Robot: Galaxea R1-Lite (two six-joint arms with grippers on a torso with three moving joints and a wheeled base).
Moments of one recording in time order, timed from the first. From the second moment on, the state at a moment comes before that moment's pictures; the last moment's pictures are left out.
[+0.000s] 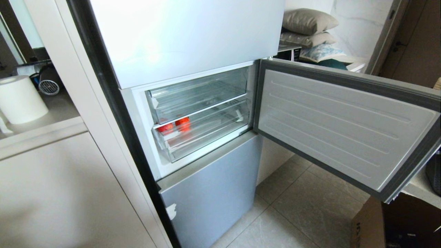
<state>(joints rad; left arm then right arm) 0.00 0.00 -0.06 0.16 0.01 0.01 -0.90 1.85 -0.99 -0.82 0.81 1.21</state>
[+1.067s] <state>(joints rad) 0.00 0.00 -0.06 0.16 0.01 0.01 -1.02 1.67 -0.89 -0.80 1.02 1.26</state>
